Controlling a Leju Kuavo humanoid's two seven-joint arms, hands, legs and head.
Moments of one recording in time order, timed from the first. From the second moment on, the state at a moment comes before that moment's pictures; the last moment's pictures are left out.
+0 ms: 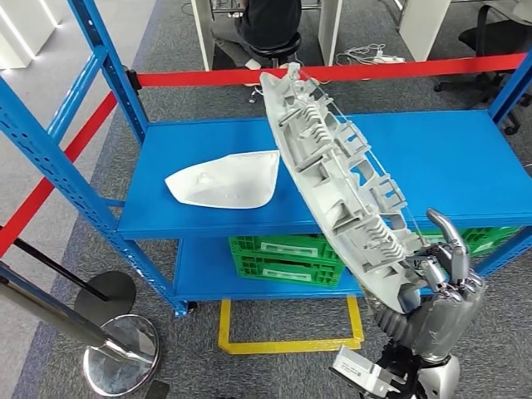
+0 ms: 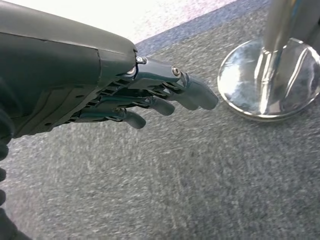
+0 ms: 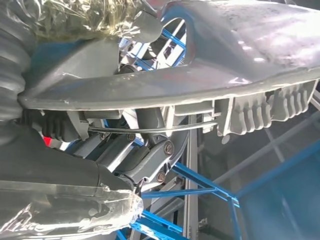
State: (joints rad) left arm -0.08 -0.18 0.91 -0.24 -1.13 0.30 -0.39; right arm 0.18 0.19 0.29 -1.90 0.99 -0.68 -0.53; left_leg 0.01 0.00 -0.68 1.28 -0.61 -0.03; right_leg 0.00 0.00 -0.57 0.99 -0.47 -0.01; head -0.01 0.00
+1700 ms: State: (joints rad) left arm -0.07 -0.18 0.94 -0.24 -1.13 0.31 -0.39; right arm 0.26 0.18 0.29 -1.92 0.84 -0.69 -0.54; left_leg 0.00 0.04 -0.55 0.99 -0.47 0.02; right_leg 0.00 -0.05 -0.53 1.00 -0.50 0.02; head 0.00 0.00
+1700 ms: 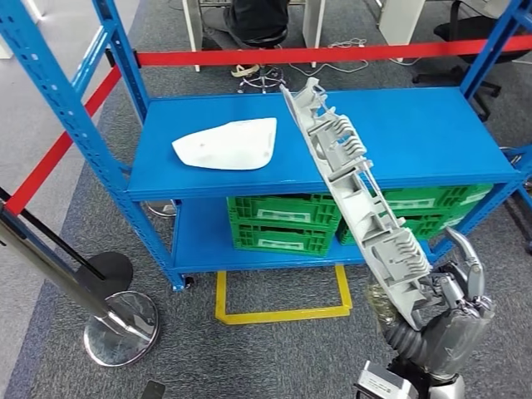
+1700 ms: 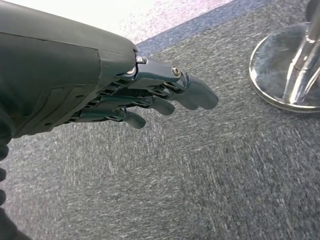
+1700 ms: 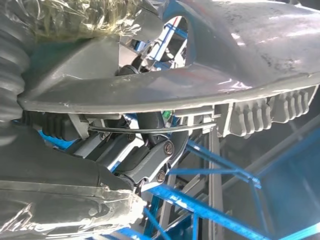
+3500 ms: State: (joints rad) left arm -0.06 -0.18 0.96 -0.23 -1.13 0.27 -0.44; right arm 0.36 0.20 0.21 -1.99 0.77 -0.69 -0.61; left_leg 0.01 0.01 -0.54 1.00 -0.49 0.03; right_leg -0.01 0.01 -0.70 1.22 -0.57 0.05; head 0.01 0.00
